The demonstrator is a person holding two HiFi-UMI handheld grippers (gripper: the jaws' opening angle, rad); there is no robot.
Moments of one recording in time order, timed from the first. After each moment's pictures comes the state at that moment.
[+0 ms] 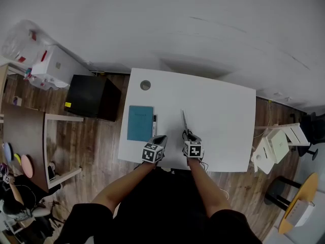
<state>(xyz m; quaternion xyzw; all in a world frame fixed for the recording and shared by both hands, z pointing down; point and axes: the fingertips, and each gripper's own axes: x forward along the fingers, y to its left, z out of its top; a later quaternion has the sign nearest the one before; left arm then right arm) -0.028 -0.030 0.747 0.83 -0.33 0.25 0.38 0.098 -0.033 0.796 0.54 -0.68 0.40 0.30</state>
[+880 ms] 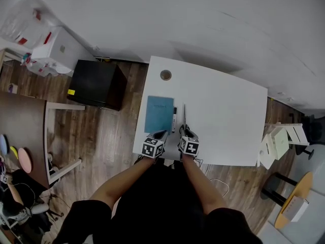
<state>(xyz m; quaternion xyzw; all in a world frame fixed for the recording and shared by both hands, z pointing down) -0.142 -0.025 0.767 0.82 -0.33 0.23 0.41 -0.033 -0.031 0.803 0.58 -0.64 0.42 0.27</state>
